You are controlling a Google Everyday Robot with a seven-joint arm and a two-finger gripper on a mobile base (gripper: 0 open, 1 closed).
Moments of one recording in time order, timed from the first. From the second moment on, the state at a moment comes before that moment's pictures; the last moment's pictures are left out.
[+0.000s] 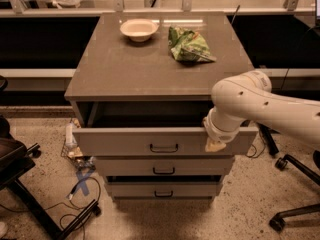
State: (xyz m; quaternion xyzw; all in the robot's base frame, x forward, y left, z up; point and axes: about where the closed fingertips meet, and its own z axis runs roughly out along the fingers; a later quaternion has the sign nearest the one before) arm 0.539 -0.175 0.646 -0.71 0.70 -0.03 0.08
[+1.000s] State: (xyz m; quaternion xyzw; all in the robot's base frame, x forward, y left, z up) arm 0.538 -0.175 0.665 -0.71 0.70 -0.03 0.08
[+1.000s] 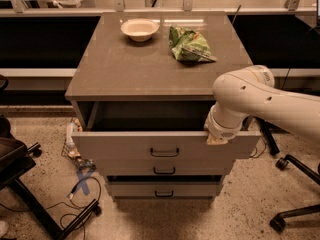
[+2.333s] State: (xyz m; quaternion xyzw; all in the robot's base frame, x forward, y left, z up) arm 0.538 -0.175 0.667 -0.71 0.70 -0.03 0.08
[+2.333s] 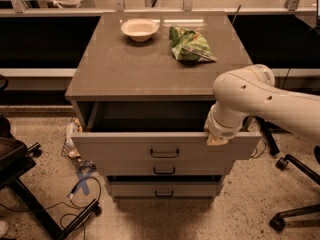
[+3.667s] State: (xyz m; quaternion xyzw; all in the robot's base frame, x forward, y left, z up) arm 0.538 -0.175 0.667 -0.71 0.70 -0.03 0.08
